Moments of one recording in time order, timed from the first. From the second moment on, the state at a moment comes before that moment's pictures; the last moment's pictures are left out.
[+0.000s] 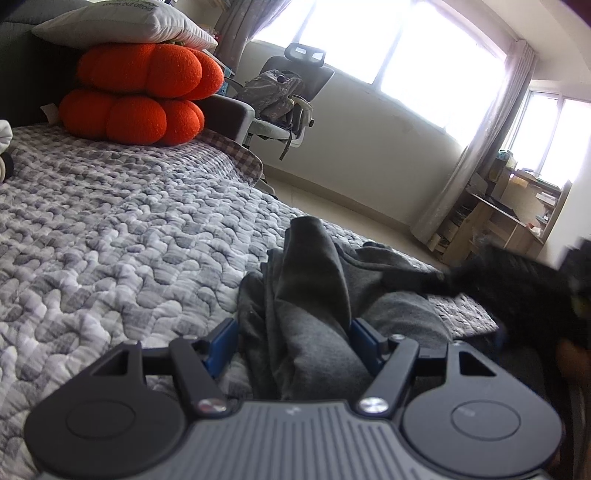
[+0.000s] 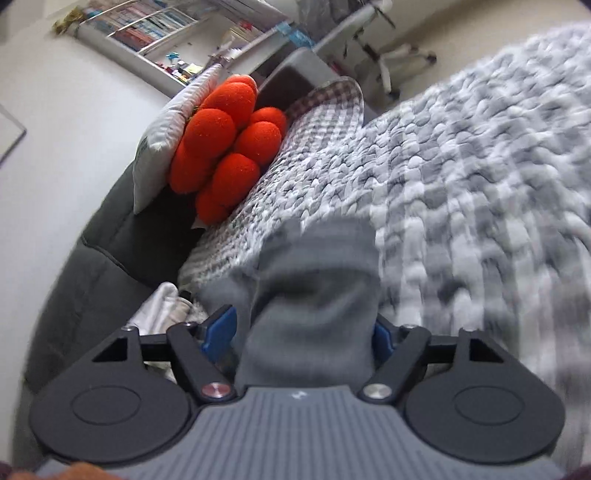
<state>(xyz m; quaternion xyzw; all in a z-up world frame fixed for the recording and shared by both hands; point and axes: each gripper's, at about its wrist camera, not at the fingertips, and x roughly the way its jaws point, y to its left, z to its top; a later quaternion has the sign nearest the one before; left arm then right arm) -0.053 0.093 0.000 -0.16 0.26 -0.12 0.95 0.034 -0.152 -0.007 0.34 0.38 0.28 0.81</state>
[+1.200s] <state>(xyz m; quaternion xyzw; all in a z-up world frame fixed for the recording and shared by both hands) -0.055 0.171 0.024 -0.26 0.23 -0.14 0.93 -0.082 -0.082 0.057 -0.07 0.20 0.28 0.94</state>
